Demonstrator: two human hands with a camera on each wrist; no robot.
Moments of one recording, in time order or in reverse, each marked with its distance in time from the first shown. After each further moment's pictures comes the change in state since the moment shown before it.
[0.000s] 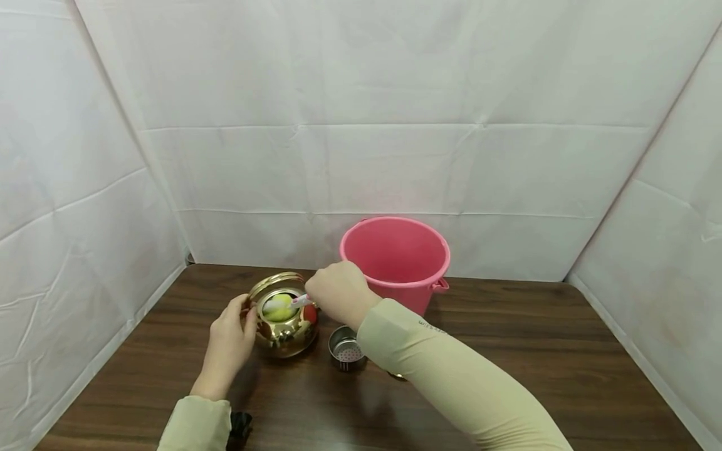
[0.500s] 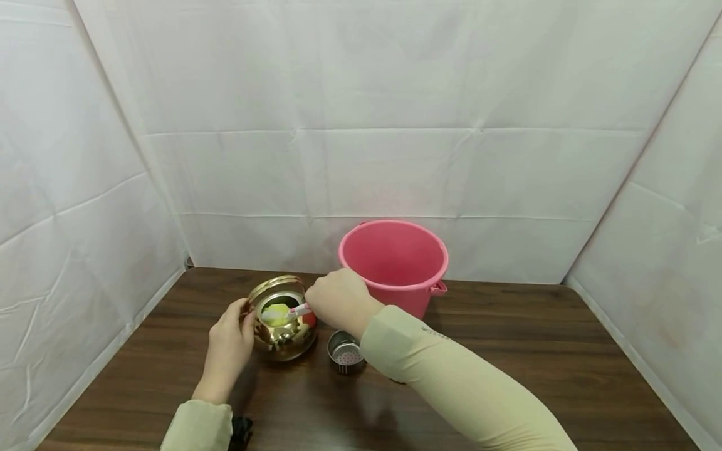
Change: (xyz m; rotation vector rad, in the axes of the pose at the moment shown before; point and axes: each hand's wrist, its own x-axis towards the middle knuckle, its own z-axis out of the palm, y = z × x) left_hand -0.002 -0.002 0.005 0.013 0.069 0.014; right_hand -0.008 -0.002 0.001 0.032 0.030 -0.035
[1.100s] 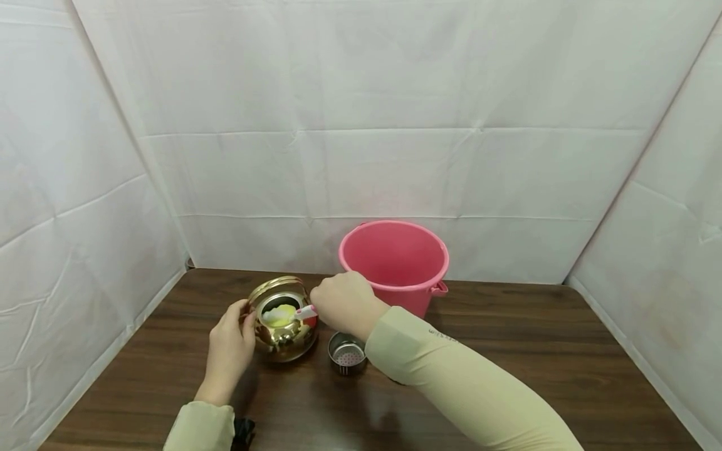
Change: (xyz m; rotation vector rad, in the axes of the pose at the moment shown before) left_hand -0.001 0.000 0.002 0.000 0.033 -0.030; right_hand -0.006 0.002 -0.001 0.048 -0.008 0.030
